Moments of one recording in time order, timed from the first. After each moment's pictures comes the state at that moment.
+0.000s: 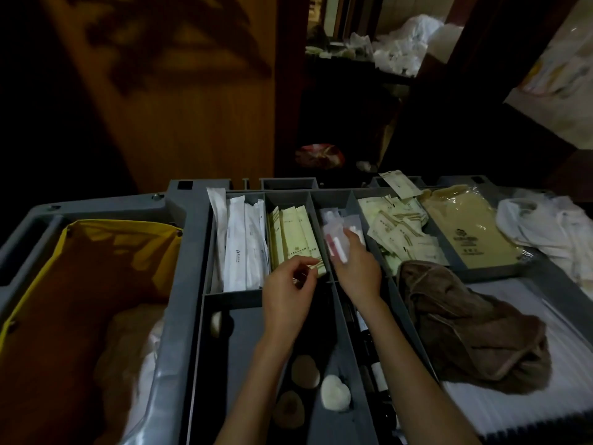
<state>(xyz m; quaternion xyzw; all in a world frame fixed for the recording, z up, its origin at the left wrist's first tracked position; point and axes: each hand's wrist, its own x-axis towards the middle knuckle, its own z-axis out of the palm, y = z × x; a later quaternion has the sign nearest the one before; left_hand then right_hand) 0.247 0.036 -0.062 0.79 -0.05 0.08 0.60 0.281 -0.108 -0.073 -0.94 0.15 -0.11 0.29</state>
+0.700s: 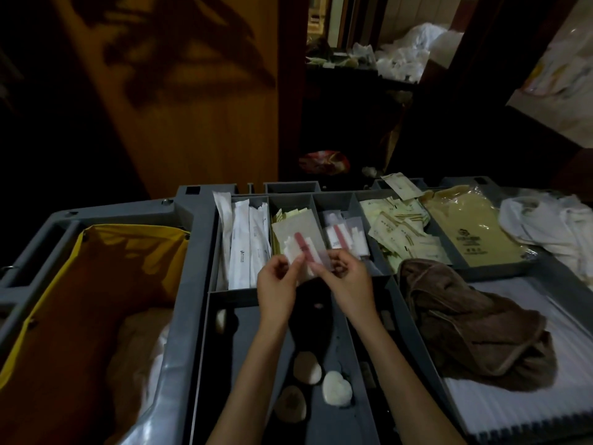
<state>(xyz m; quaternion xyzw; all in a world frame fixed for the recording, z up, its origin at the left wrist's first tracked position) 0.250 0.042 -0.053 0.65 0.08 0.02 0.75 0.241 -0.079 -0.057 -0.78 0.07 -0.13 0.61</state>
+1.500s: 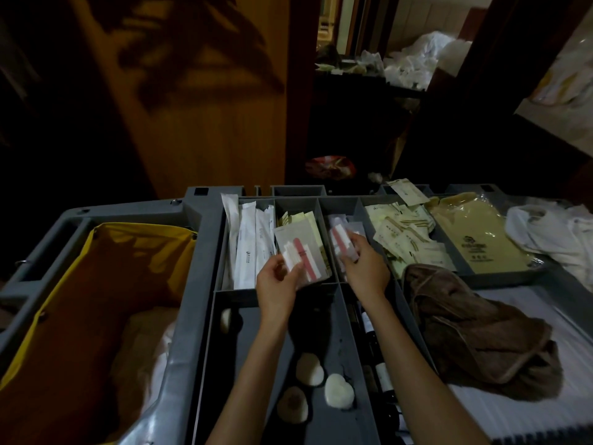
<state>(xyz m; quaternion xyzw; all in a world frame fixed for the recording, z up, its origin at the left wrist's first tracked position) 0.253 0.048 -0.057 0.67 0.10 0.03 0.74 0.283 -0.110 -0.069 -0.92 0.17 -0.13 0.33</state>
